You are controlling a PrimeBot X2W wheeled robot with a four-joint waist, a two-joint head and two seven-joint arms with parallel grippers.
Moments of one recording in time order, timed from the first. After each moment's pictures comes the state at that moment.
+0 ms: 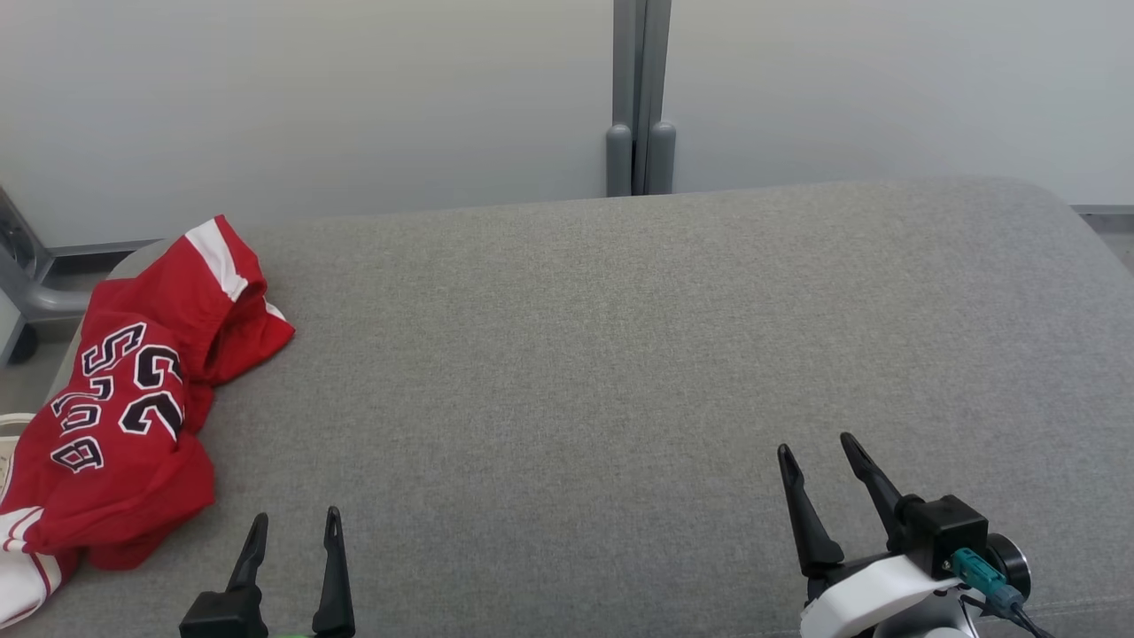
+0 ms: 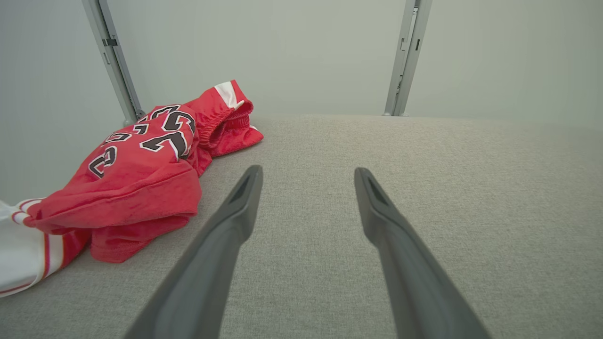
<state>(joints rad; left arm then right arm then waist) 0.13 0.10 -0.09 0.18 -0.19 0.04 -0.23 0.01 -0.05 0.14 0.21 0.15 0.13 -0.26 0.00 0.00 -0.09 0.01</state>
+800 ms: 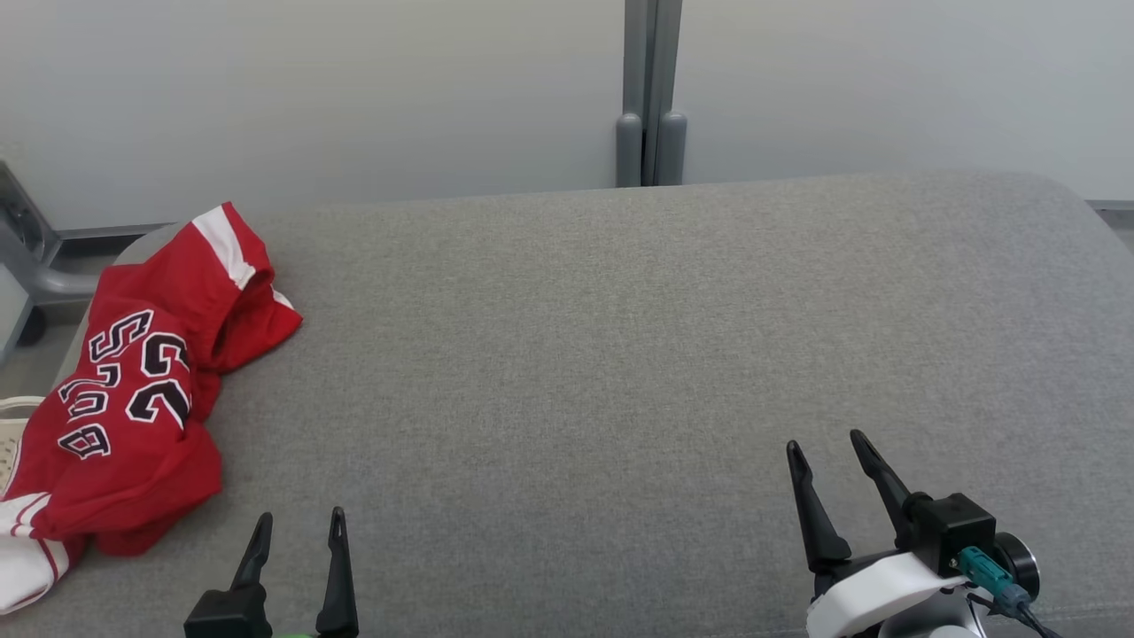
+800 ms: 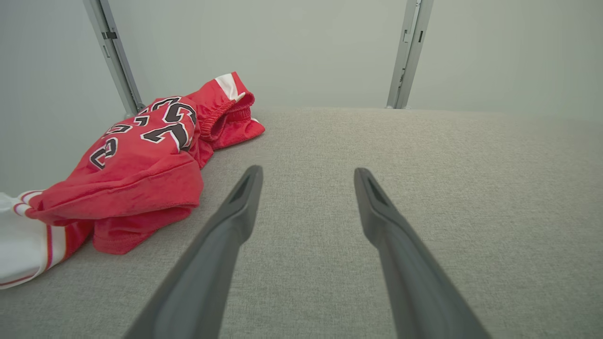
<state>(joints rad) 0.13 0.11 -0.11 0.18 -0.20 0.05 -0.22 0.01 -0.05 0.13 0.21 0.14 0.13 -0.26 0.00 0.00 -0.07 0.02</state>
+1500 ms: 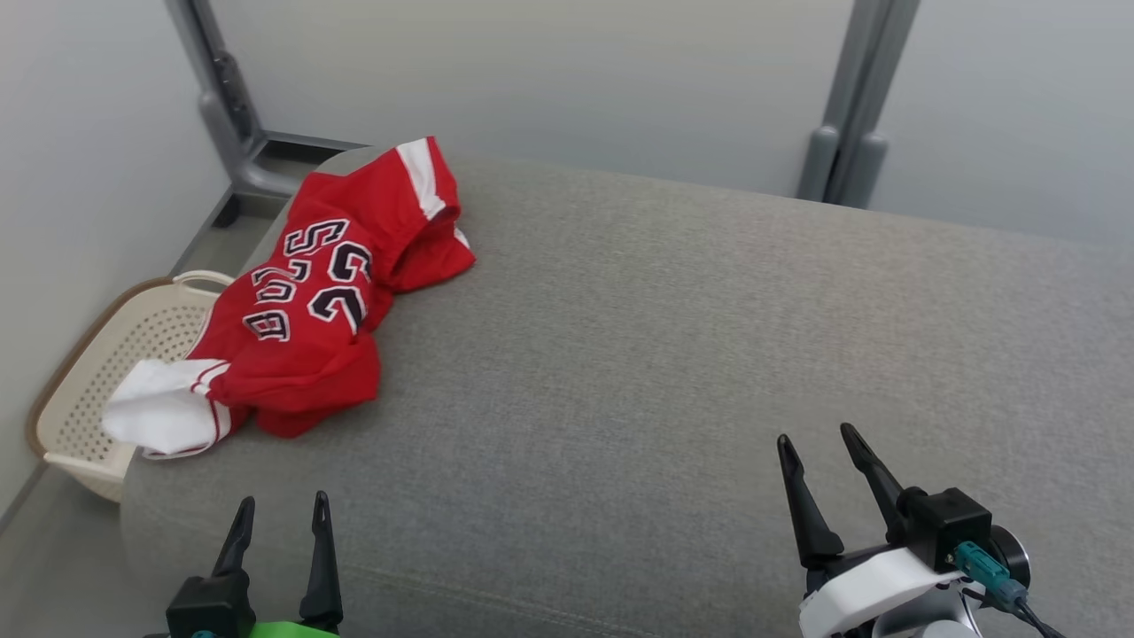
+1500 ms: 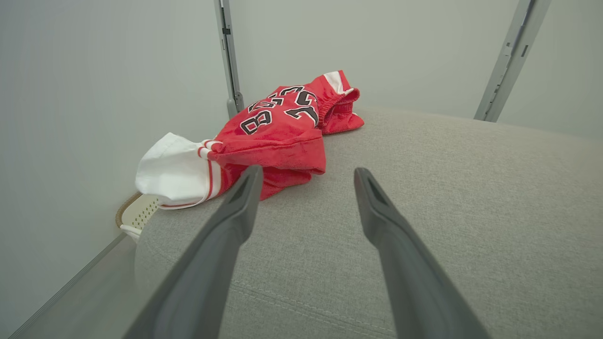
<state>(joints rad) 0.11 0.14 -0.11 0.15 -0.21 0.06 -0.21 0.01 -0.05 0.14 0.20 0.16 0.13 -0.26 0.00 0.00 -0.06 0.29</state>
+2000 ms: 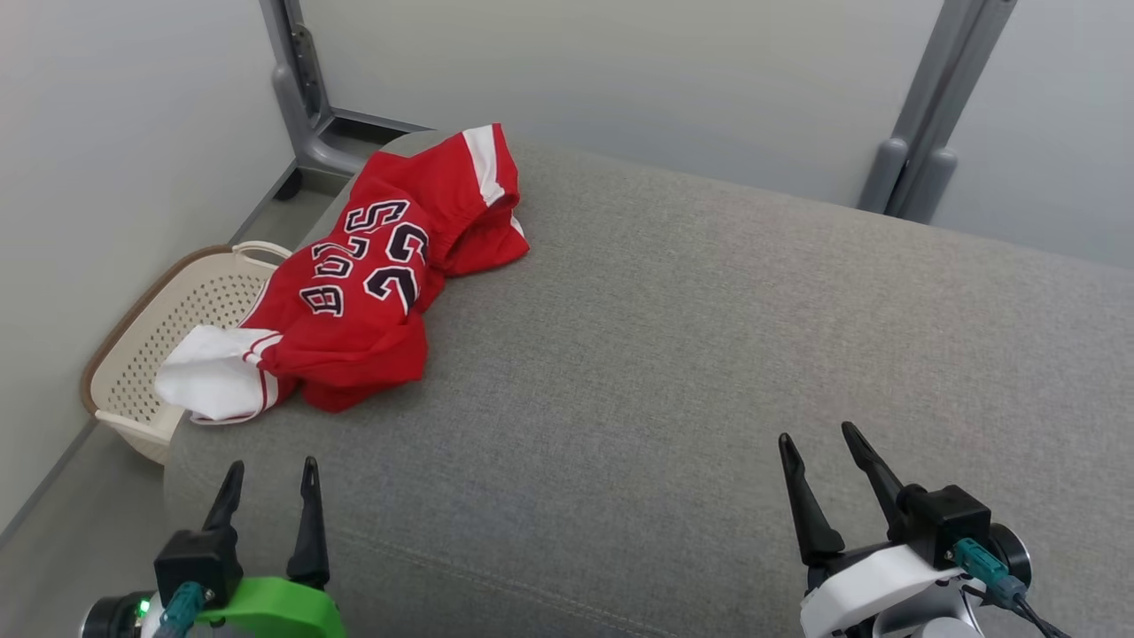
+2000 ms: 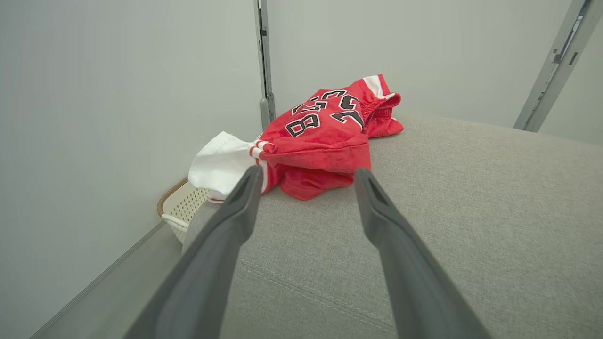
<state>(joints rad) 0.05 0.17 -0.12 0.17 -0.23 0.06 -0.18 -0.01 -0.05 0.14 0.21 0.15 0.13 -0.26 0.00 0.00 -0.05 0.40</state>
